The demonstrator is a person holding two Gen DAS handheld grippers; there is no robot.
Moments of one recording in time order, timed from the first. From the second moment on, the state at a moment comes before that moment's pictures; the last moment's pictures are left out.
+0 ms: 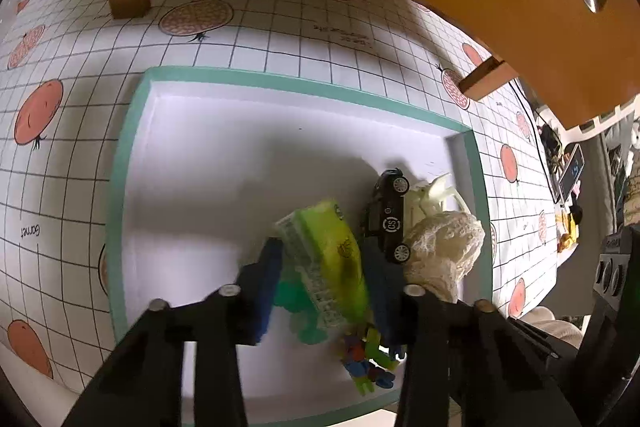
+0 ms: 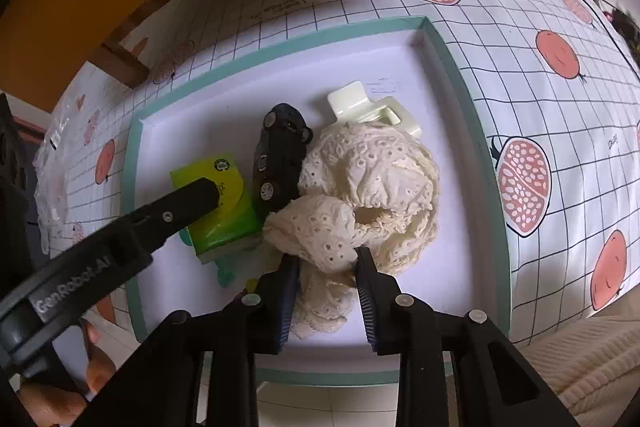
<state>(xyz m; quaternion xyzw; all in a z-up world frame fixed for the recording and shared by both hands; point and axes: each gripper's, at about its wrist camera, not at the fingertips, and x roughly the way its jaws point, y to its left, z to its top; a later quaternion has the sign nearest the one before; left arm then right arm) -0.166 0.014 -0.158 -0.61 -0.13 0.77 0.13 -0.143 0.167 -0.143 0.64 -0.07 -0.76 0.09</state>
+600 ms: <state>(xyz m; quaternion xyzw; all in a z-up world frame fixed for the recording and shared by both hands) -0.150 -0.012 -0.133 -0.56 -0.17 0.80 0.11 -0.141 0.191 -0.132 0.61 -0.14 -0.77 0.09</state>
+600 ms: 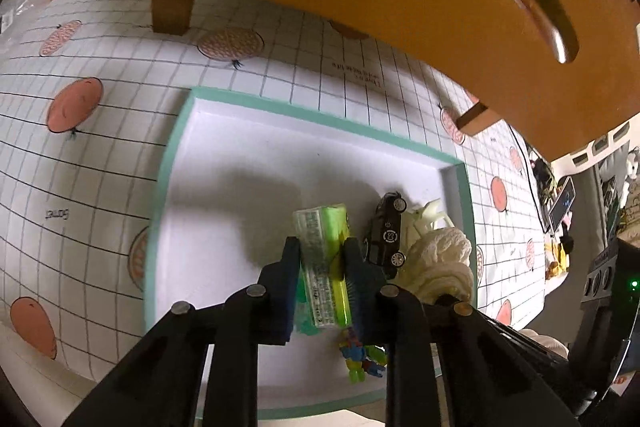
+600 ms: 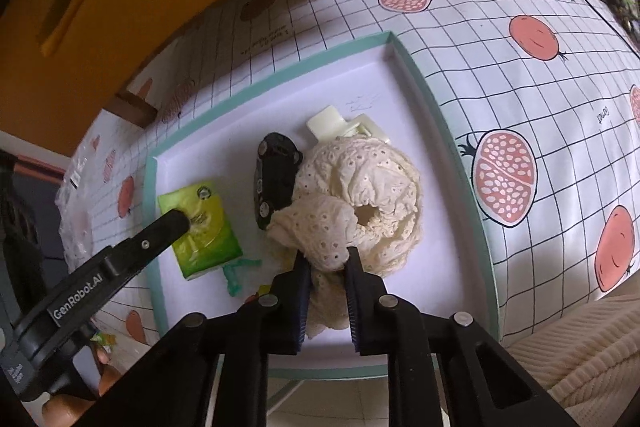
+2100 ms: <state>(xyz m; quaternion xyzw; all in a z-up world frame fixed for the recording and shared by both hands) -0.125 -0.041 0.098 -0.33 -0.21 0.90 0.18 -0.124 0.186 0.101 0.37 -0.13 -0.90 0.19</state>
